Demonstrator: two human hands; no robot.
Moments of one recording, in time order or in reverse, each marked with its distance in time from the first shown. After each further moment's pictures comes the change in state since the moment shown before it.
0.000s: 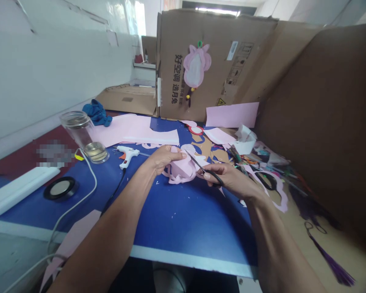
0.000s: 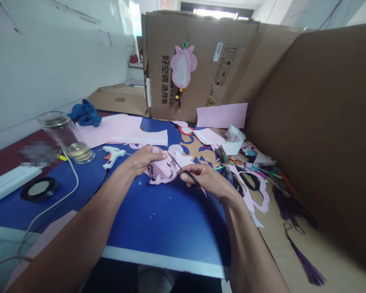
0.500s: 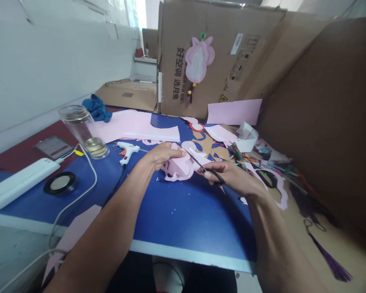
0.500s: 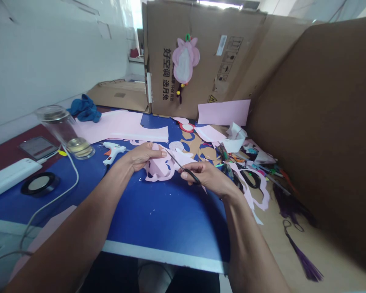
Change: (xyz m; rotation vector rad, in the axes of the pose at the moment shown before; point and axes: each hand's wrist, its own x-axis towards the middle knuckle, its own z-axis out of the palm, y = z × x) left_hand 0.001 0.000 -0.005 -0.002 -0.037 -0.028; right_hand -0.001 0.001 -0.003 -0.043 -0.011 0.011
